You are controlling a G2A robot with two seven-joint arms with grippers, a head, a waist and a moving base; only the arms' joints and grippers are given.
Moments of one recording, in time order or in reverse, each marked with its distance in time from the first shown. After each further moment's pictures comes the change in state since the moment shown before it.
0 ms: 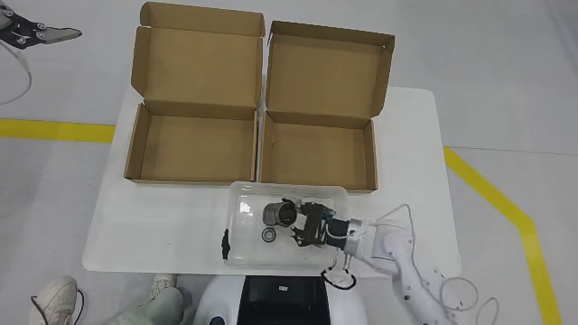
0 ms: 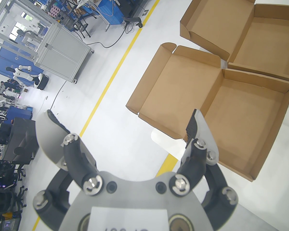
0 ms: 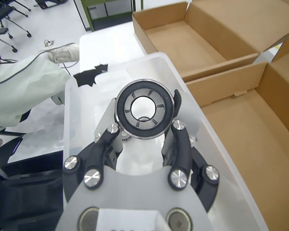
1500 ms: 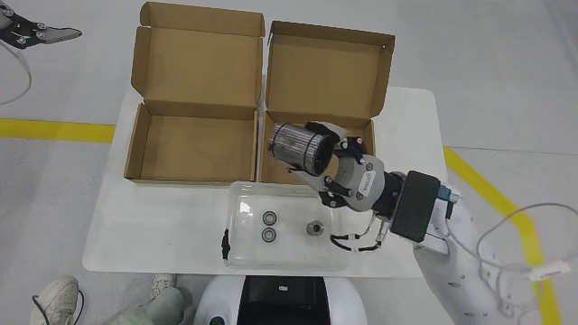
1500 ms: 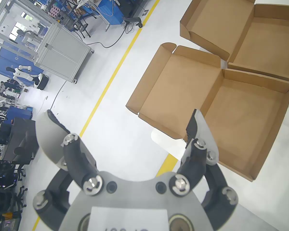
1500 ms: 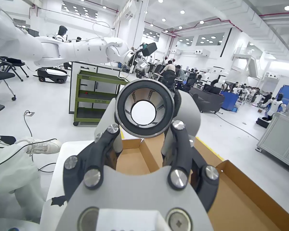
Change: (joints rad) left arm 0.000 0.000 0.000 0.000 0.000 0.000 0.000; right arm 0.180 0.019 0.093 -0.374 0.239 0.109 -0.166
